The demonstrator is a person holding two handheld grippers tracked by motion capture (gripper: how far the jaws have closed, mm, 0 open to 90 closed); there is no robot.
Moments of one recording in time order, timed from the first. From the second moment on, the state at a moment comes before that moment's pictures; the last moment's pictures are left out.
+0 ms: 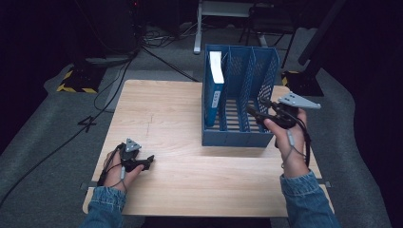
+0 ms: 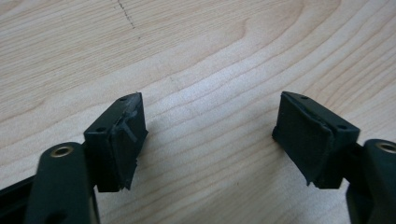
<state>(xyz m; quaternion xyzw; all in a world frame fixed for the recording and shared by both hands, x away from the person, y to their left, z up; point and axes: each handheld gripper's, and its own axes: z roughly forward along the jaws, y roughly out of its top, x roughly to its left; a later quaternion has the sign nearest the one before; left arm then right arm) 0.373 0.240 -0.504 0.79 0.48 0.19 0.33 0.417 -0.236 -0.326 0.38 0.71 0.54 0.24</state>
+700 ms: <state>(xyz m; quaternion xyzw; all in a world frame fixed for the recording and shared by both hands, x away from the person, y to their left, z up) 0.385 0.237 -0.505 0.80 0.46 0.18 0.33 0.388 -0.338 -0.394 0.44 0.80 0.37 0.18</state>
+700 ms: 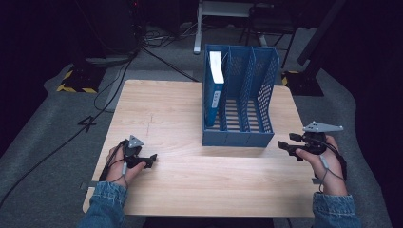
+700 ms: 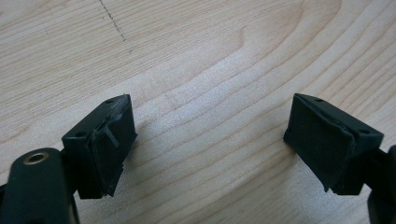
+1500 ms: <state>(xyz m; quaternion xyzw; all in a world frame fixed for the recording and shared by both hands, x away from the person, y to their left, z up) 0.385 0.237 -0.505 0.80 0.46 0.17 0.33 0.393 -0.368 -0.504 0.45 0.79 0.35 0.20</state>
